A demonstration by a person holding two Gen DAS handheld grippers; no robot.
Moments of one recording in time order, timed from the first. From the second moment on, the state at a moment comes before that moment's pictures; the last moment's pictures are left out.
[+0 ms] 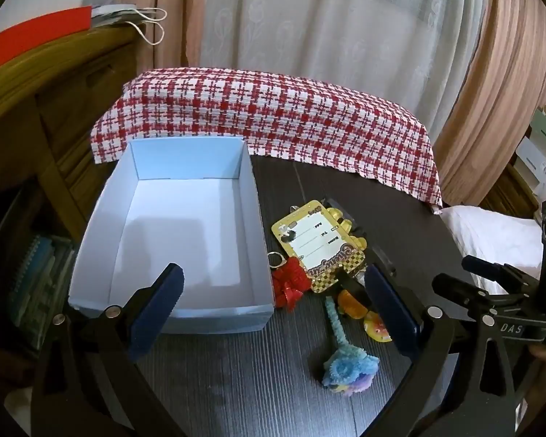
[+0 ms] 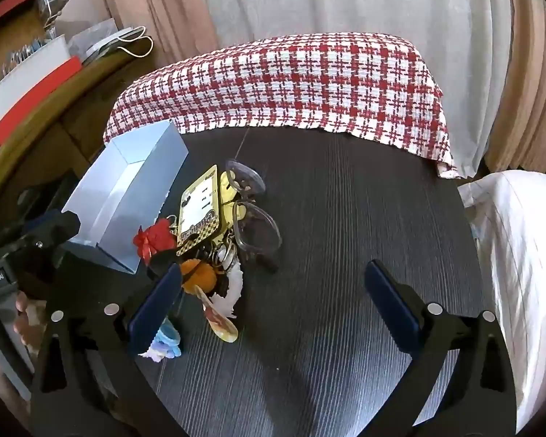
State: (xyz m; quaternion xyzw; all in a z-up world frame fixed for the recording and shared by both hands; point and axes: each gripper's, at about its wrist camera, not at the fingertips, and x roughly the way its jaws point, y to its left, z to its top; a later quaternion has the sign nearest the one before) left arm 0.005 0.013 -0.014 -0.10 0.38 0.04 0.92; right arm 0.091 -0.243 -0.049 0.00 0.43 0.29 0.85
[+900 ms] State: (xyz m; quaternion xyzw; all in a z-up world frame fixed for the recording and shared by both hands) left arm 0.004 0.018 -0.015 -0.12 0.38 0.03 0.92; right arm 0.088 -0.247 -0.043 0.02 0.41 0.30 0.86
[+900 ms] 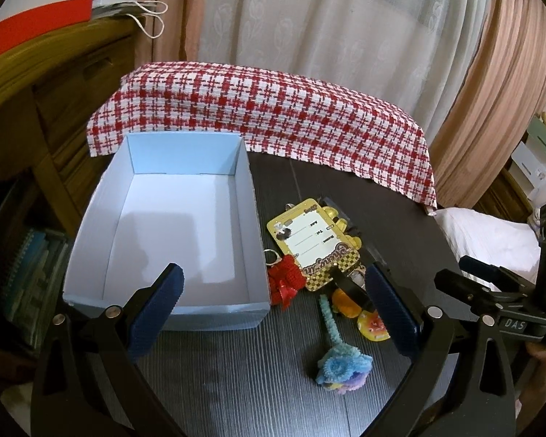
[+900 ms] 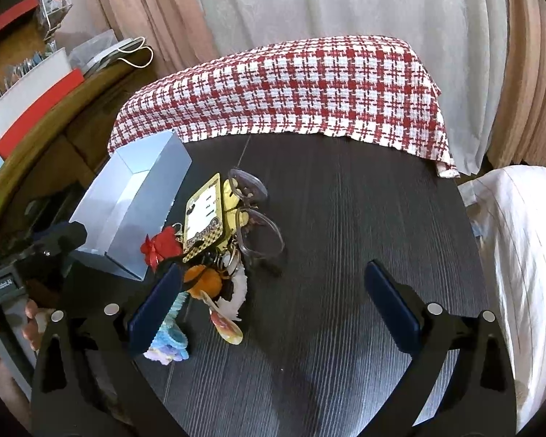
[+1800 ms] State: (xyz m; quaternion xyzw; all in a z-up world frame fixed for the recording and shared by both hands) left arm -0.009 0.025 -0.031 -0.35 0.35 -0.09 0.86; right arm 0.081 -0.255 -0.037 0.03 0.33 0.32 0.89
